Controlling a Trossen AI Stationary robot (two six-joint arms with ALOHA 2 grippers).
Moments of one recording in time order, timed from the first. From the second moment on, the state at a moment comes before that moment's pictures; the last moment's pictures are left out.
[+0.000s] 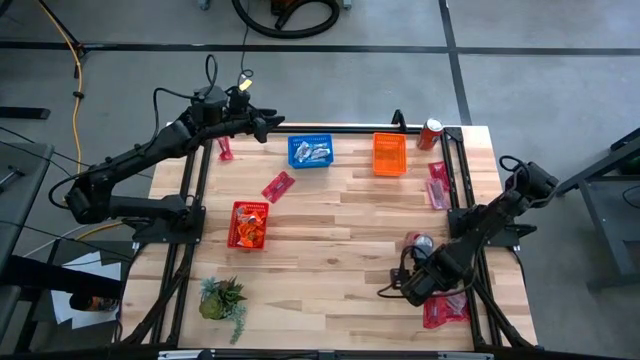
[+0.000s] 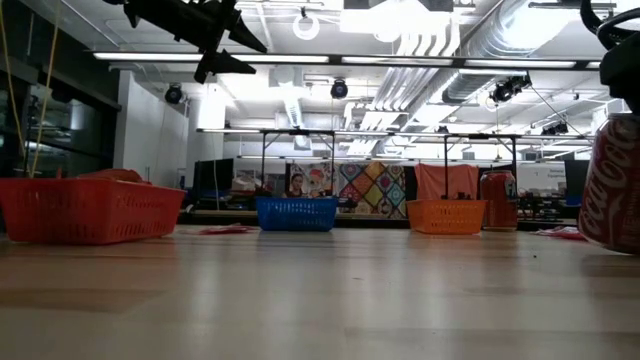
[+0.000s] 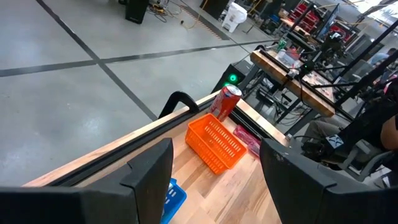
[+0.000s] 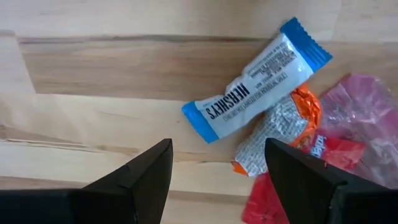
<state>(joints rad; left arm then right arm) 0.69 1.10 0.97 -0.13 0.21 -0.42 0.73 1.51 0.89 -0.78 -0.03 2.27</state>
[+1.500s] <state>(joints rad) 0.69 1.10 0.97 -0.14 0.21 -0.42 0.73 1.53 0.83 -0.71 -0.03 2.25</state>
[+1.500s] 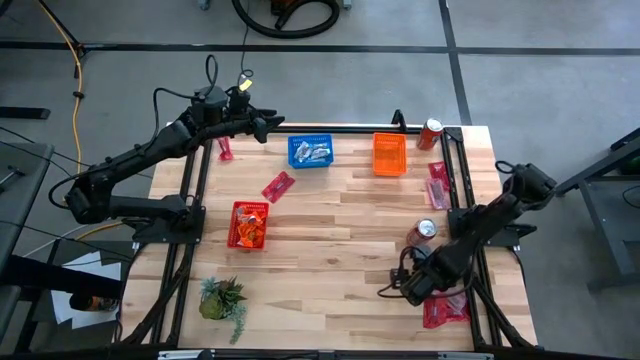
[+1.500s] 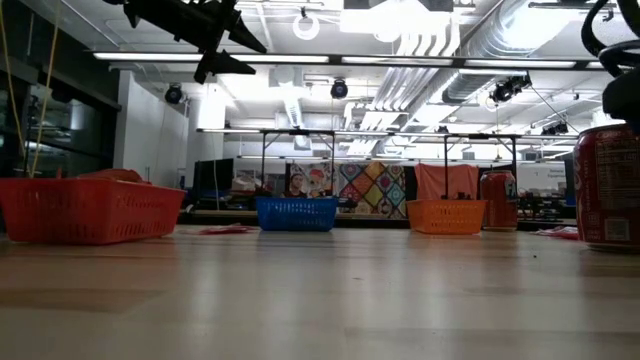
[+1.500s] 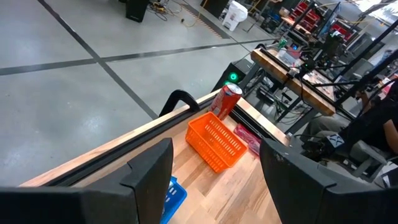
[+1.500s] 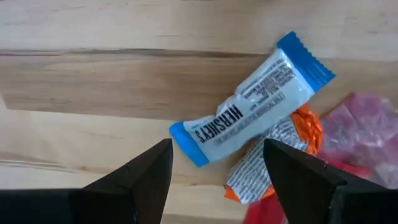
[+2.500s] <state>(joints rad) 0.69 1.10 0.97 -0.14 0.21 -0.42 0.74 1.59 0.83 -0.60 -0.05 2.17</state>
